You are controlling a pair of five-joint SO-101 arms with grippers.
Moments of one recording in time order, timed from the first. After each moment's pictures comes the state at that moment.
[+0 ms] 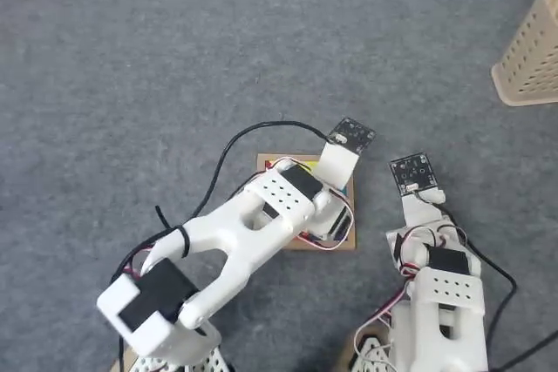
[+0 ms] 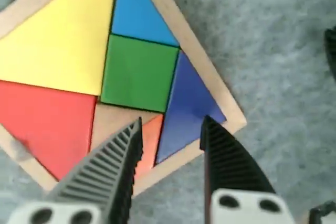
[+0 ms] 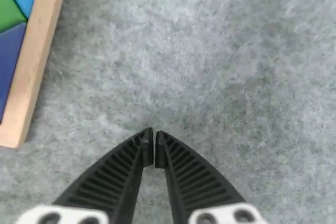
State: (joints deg) left arm 37.8 1.5 32.7 58.3 14.9; right arm 6.5 -57.7 85.0 44.7 24.4
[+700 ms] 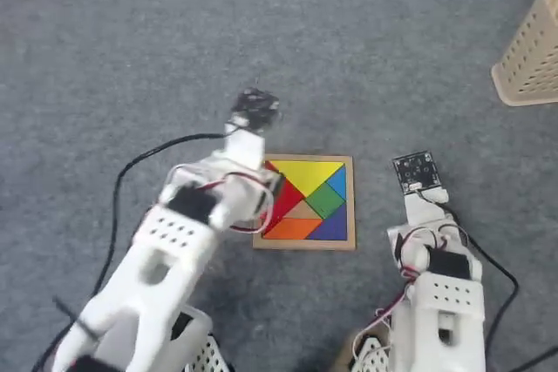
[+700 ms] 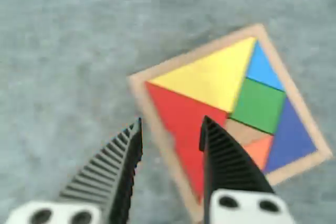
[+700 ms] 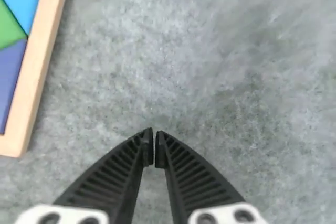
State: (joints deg) left arm 15.8 -37.5 57.9 48.2 2.9; right arm 6.5 -64.6 85.9 47.3 22.6
